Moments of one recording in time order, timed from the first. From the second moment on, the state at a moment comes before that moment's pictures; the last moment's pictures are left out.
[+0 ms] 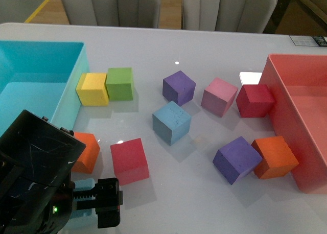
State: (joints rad) left arm -0.51 2.07 0.53 0.35 -0.12 -0.61; right arm 0.00 0.00 0.02 0.00 0.00 -0.01
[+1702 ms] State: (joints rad) left arm -0.67 1.97 1.10 -0.11 -0.16 -0.24; right arm 0.00 0.00 0.02 0.00 0.00 -0.01
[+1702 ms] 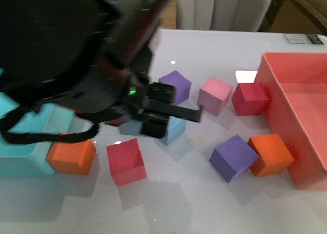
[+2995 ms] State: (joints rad) left arm -0.63 2.27 1.39 -0.17 -0.12 -0.10; right arm 0.00 0.00 0.02 0.00 0.00 -0.01
